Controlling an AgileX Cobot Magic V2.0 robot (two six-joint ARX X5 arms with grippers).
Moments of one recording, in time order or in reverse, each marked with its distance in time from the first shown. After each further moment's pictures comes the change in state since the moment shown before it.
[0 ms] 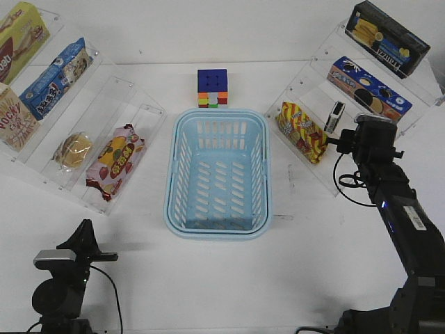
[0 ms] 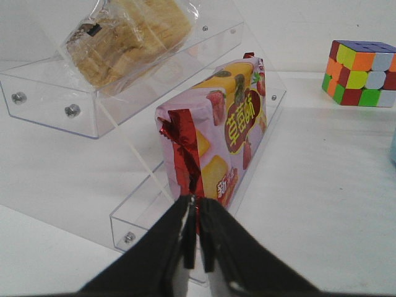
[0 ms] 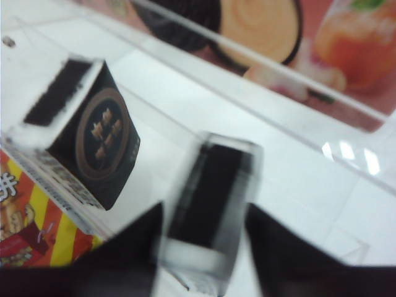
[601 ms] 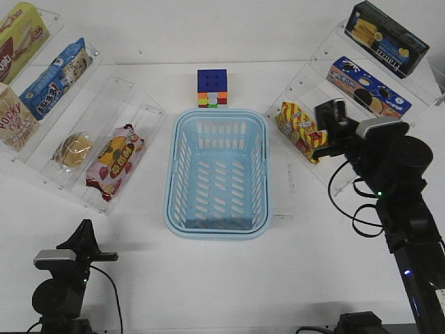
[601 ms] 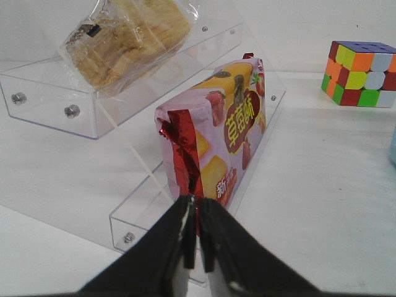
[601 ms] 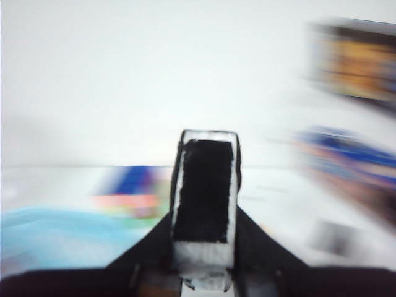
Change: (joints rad) left arm 0.000 0.000 0.000 0.000 0.000 0.000; right arm 0.201 -0.416 0.024 0.010 -0.502 -0.005
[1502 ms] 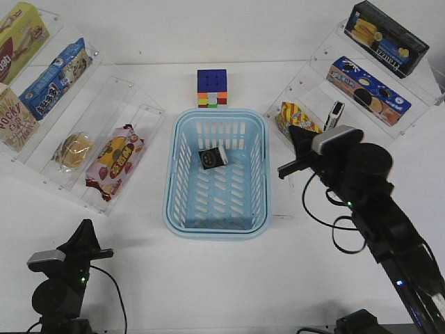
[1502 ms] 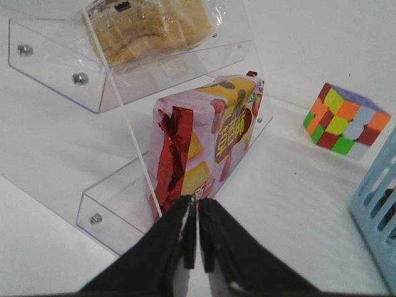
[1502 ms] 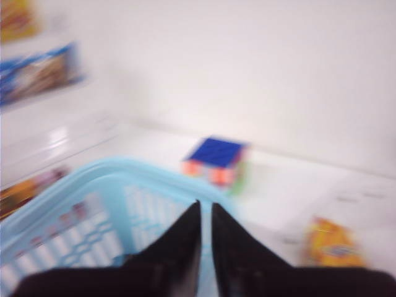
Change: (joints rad) left arm 0.000 0.000 0.001 0.003 0.000 -0.330; right arm 0.218 -0.051 -0.016 -0.050 0.228 -0.096
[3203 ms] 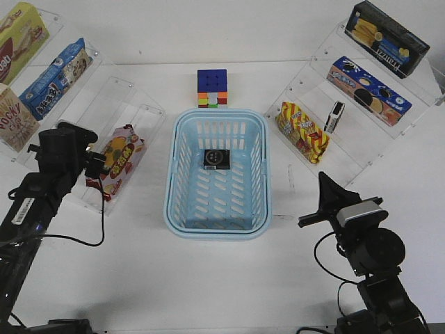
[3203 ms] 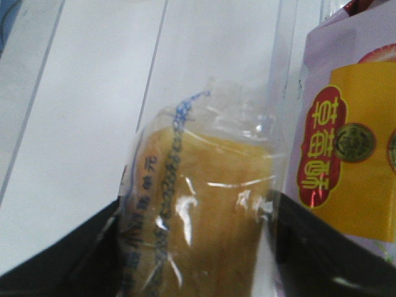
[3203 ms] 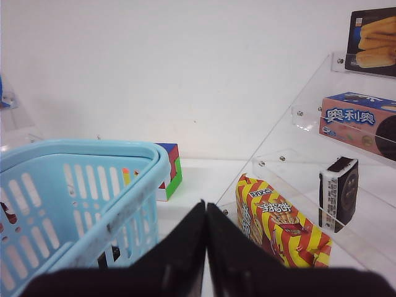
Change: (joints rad) left arm 0.000 1.402 1.159 -0.391 -0.243 0.828; right arm -0.047 -0.461 -0.641 0.359 0.122 0.043
